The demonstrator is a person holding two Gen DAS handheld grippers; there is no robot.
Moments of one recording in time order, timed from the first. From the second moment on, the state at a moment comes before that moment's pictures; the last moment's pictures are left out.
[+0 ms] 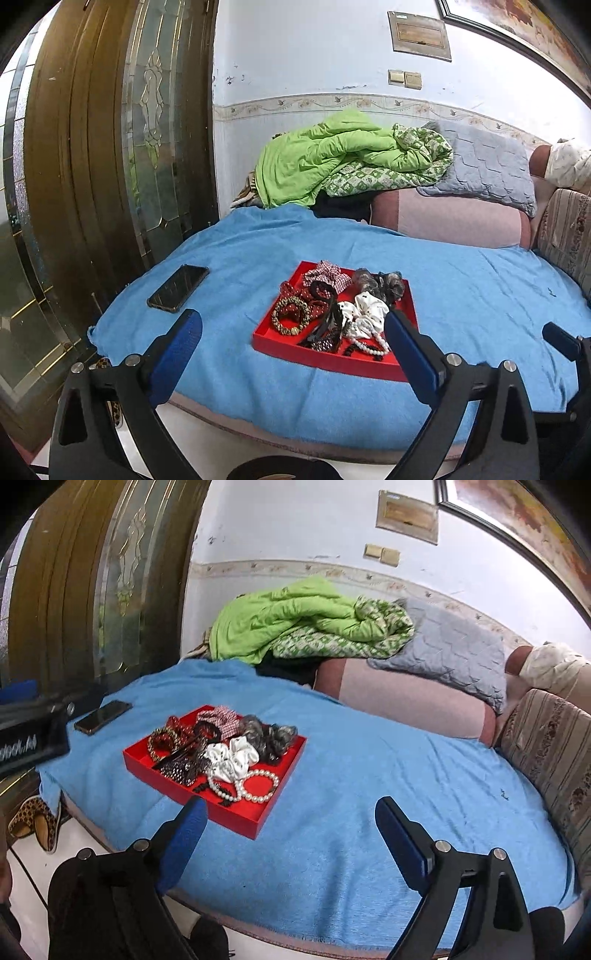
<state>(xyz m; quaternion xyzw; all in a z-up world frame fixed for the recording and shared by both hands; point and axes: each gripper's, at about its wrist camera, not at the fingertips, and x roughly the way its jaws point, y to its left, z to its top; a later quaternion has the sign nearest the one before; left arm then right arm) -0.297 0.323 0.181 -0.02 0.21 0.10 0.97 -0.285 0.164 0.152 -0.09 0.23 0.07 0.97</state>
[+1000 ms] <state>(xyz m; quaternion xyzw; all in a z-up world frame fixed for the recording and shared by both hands) -0.279 0.310 0.177 -0.01 0.26 0.11 0.96 -0.253 0.162 0.153 -0.06 0.27 0.09 0.96</state>
